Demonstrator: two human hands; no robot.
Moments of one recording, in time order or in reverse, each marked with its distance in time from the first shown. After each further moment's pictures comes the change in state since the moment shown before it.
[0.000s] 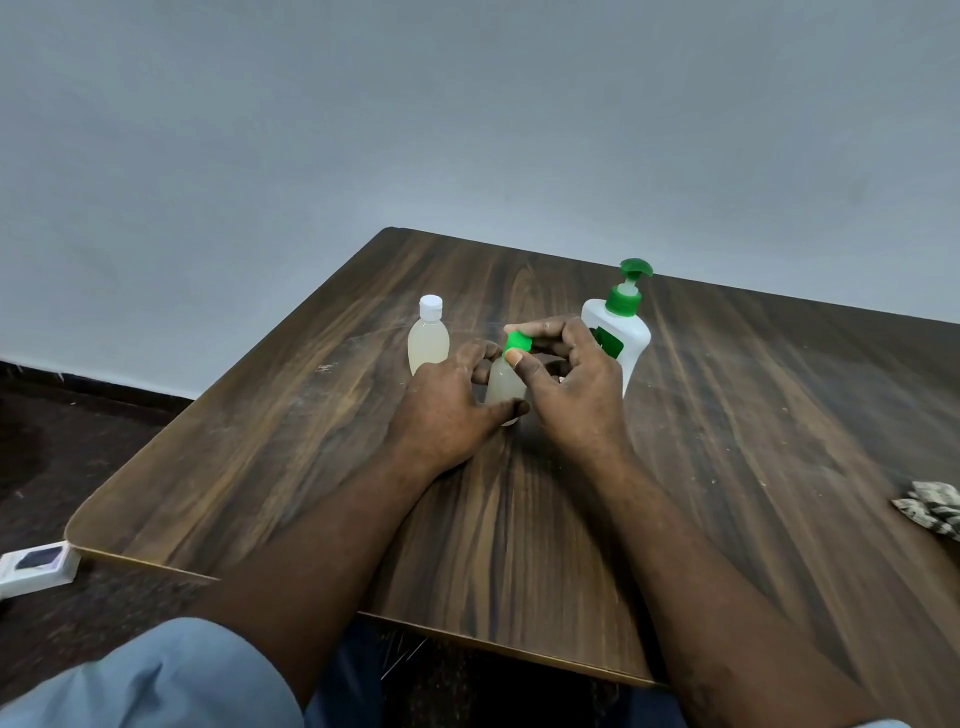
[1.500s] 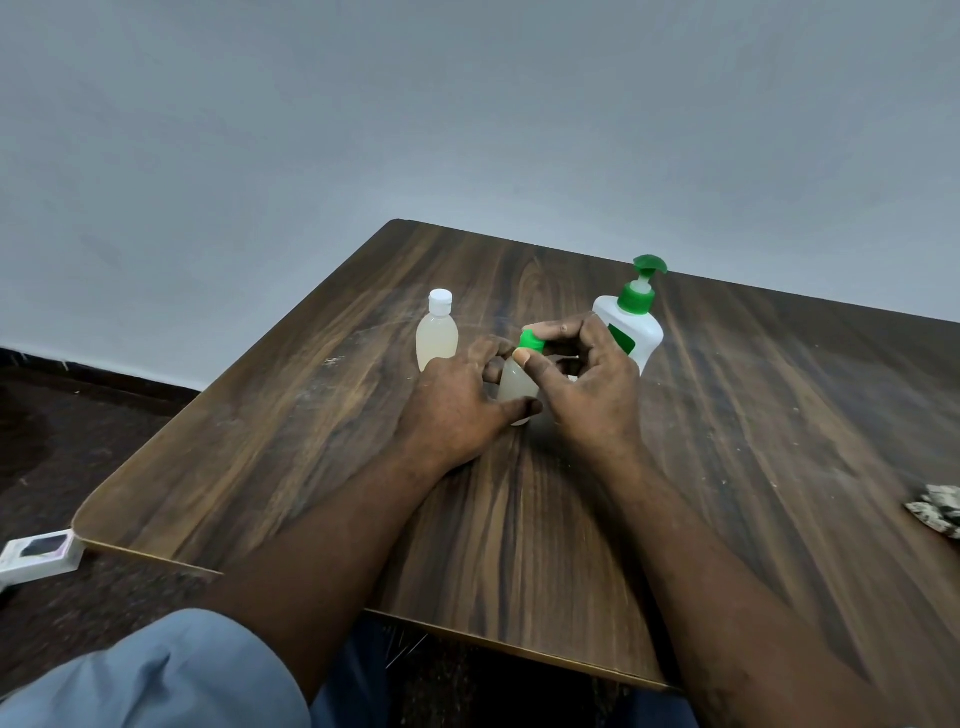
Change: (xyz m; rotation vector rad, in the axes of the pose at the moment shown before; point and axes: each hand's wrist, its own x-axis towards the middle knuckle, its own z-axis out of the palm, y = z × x) left_hand 0.001 0.000 0.001 -0.033 0.001 -0.011; right_hand -0.002 0.001 -0.001 0.038 0.043 -0.024
